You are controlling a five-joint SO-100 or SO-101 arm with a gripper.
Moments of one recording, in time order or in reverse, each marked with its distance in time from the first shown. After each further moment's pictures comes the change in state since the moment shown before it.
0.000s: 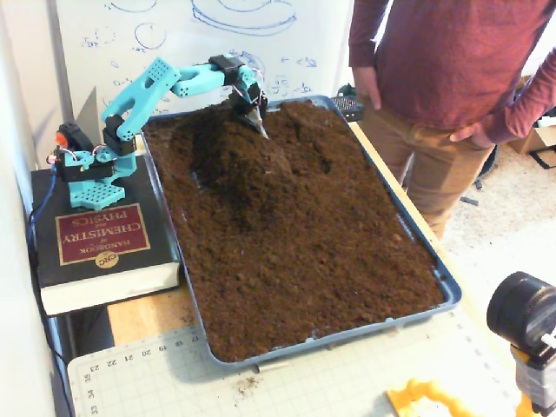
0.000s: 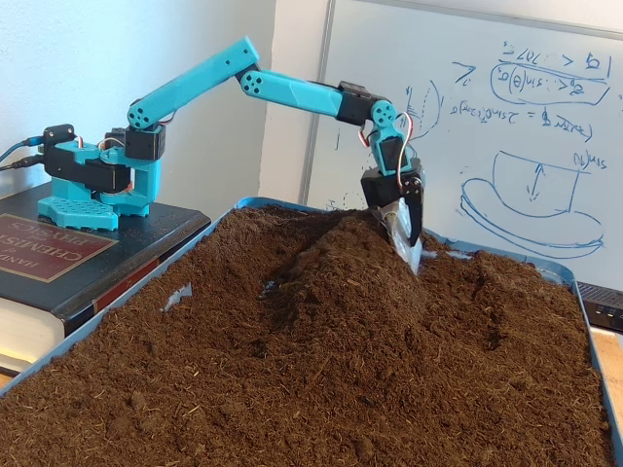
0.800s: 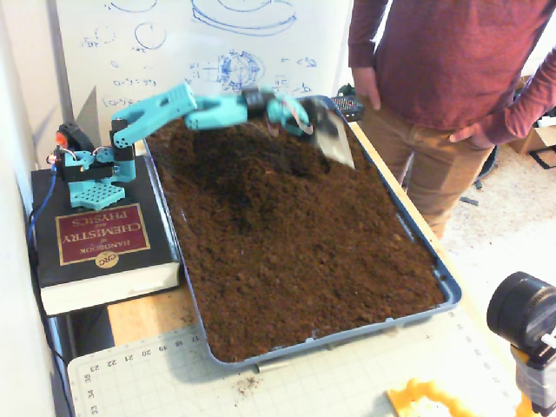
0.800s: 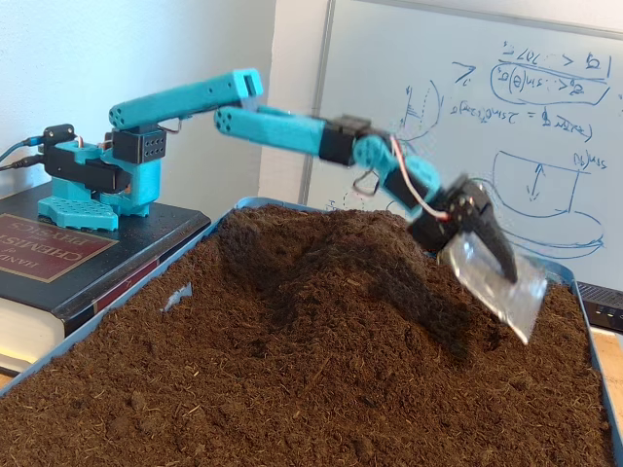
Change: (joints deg) arm 27.6 -17.3 -18.6 -38.3 -12.7
